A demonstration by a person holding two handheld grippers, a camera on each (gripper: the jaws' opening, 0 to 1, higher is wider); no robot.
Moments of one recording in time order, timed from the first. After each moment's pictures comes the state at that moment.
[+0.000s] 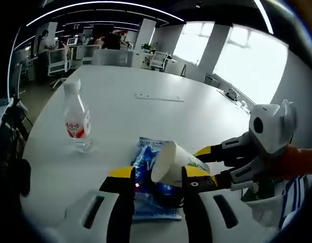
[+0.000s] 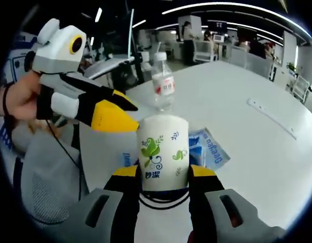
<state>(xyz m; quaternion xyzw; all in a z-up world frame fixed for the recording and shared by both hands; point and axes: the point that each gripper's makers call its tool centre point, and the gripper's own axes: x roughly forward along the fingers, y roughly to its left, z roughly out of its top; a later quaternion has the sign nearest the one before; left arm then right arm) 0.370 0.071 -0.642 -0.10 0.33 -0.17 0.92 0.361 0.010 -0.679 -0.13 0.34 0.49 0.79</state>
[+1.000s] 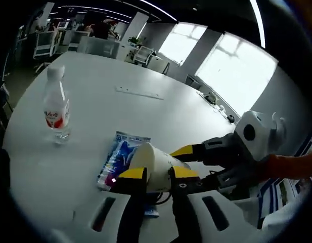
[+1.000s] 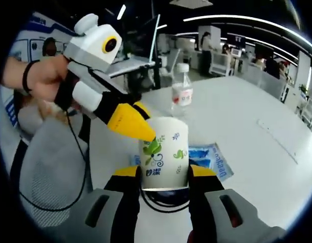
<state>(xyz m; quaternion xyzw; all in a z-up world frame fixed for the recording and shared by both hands) 0.358 0.052 -0.632 -0.19 0.34 -0.25 0.88 0.348 0.020 -0.662 -0.17 0.28 0.54 0.77</state>
